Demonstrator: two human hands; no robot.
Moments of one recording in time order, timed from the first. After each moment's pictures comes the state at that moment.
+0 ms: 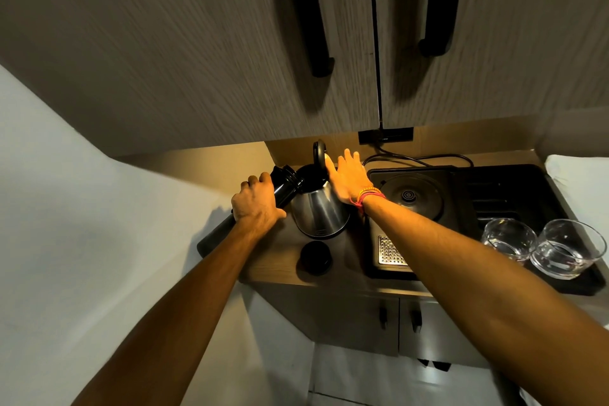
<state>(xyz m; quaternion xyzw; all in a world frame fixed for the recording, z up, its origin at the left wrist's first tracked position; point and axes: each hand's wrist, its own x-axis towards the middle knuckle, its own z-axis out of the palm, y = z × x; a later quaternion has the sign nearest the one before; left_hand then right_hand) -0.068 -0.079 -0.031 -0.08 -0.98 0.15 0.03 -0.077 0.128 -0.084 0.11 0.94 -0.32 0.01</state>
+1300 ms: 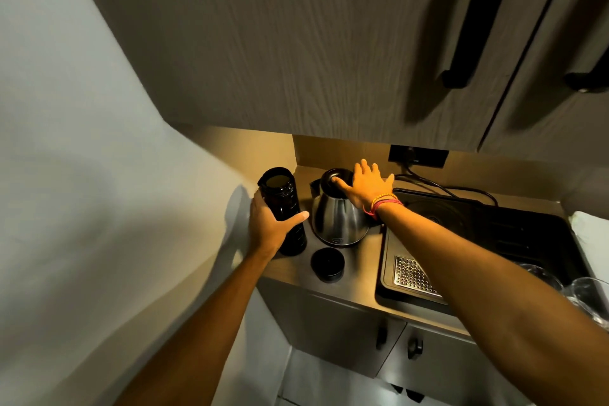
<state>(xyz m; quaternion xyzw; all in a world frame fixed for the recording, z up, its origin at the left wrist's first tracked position) -0.053 -0.136 -0.108 0.02 -0.86 -0.49 0.10 -0.094 0.100 -0.075 0.08 0.99 -0.15 0.04</state>
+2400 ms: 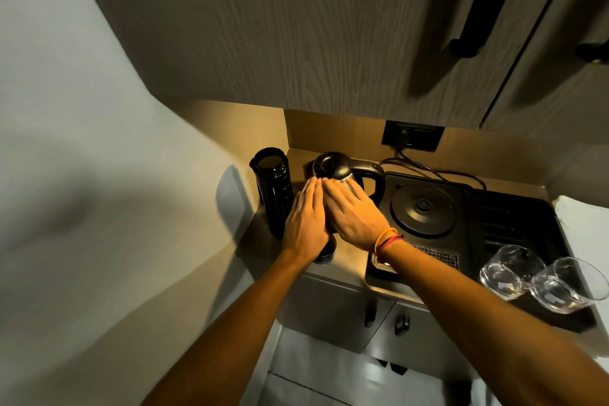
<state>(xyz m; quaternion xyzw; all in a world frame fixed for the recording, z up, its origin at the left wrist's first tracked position) -0.017 -0.066 -0.140 -0.19 -0.96 -0.19 0.09 -0.015 0.085 -0.132 -0.26 0.95 0.03 -0.19</state>
